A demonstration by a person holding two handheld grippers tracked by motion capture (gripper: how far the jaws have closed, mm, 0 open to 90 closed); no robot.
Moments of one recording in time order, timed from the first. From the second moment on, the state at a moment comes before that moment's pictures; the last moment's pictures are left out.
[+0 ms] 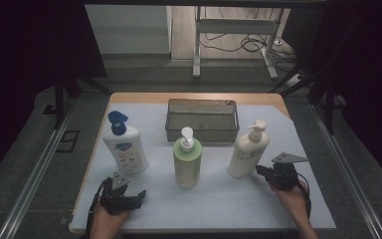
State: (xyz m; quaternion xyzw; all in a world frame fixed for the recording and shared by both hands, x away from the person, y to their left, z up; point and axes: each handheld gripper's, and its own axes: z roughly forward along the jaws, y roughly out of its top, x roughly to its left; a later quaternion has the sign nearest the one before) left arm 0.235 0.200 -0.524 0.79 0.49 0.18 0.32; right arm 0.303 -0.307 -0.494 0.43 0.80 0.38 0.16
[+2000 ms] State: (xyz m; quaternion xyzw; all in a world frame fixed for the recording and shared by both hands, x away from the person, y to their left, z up) left arm 0.235 0.199 -0.524 0.79 0.49 0.18 0.32; right arm 0.350 -0.285 -0.492 0.43 0.80 0.39 0.15
